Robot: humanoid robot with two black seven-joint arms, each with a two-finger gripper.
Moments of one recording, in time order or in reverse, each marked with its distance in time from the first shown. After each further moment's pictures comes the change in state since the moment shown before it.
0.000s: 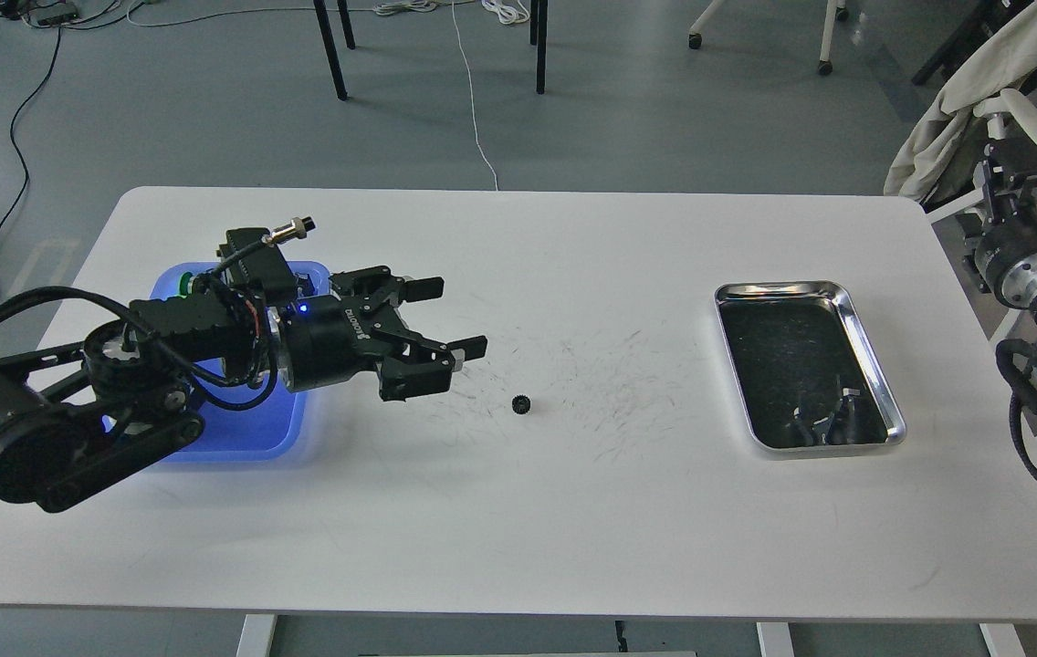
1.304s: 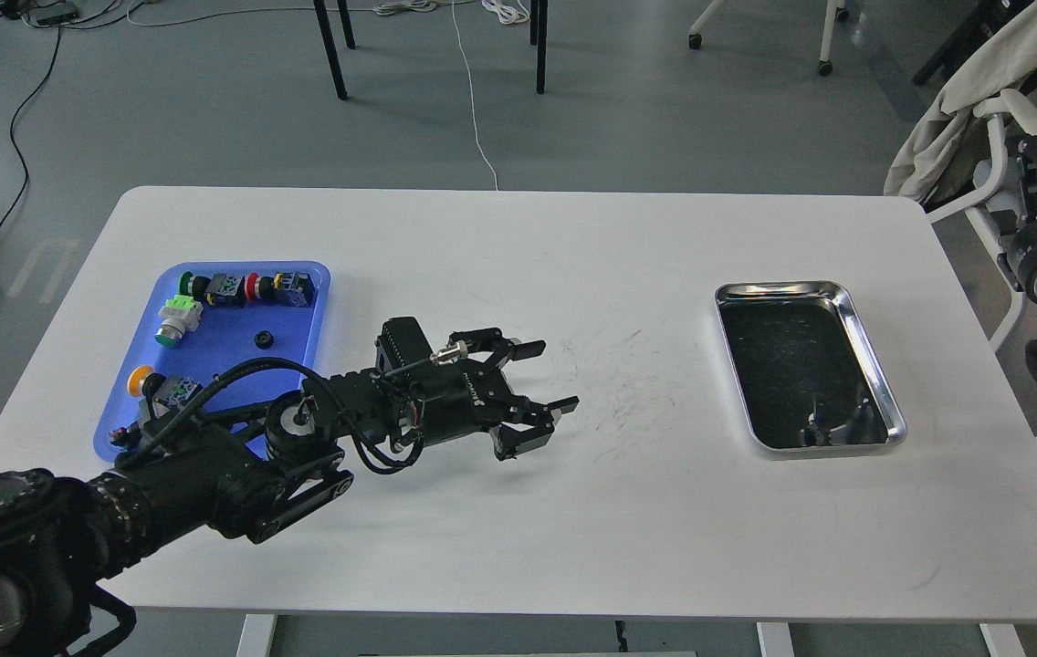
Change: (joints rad) left arm 0.056 -0.497 0.117 0.618 0.204 0.335 0.000; right arm 0.009 -0.041 -0.013 0.001 -0.012 -0.017 -0.001
